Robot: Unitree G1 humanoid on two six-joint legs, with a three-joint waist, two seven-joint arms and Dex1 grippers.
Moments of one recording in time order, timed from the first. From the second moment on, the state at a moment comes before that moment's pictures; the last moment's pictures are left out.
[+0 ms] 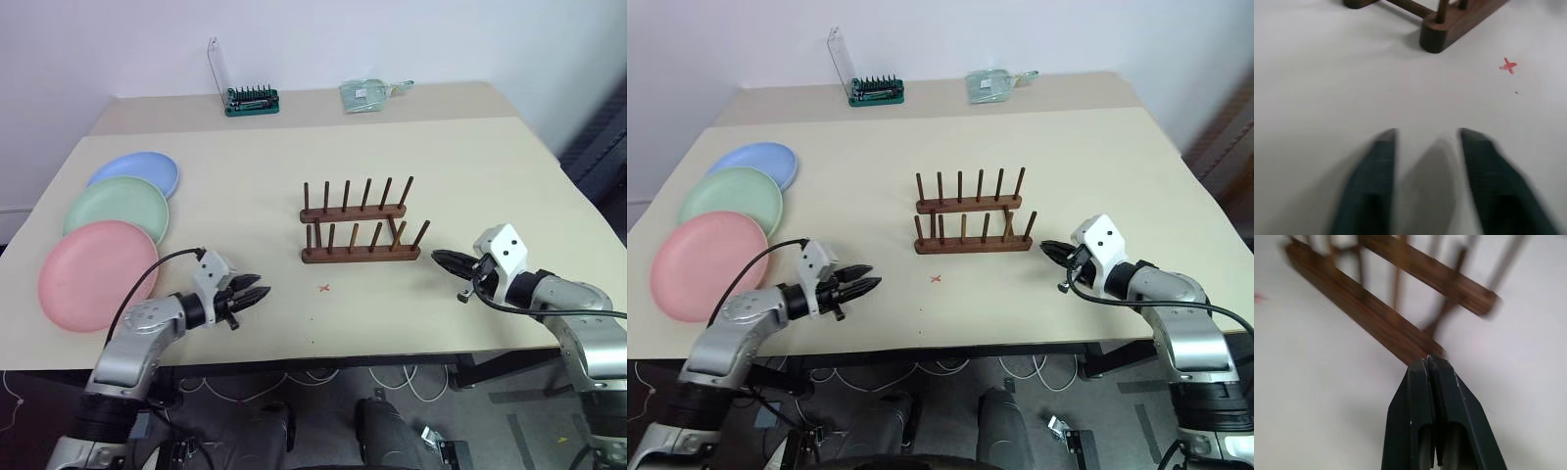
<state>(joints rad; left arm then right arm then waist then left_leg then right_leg) -0.12 0.57 0.06 -0.09 -0.39 0.38 -0.86 -0.15 -0.74 -0.14 -0.16 0.34 0.35 0.87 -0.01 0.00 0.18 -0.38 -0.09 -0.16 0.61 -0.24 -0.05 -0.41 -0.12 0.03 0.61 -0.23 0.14</state>
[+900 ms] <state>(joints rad) 0.02 0.55 0.91 0.02 -0.65 0.58 -0.28 -0.38 -0.69 0.03 -0.09 0.33 0.29 0.98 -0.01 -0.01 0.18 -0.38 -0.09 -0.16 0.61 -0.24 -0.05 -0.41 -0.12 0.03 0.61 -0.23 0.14</state>
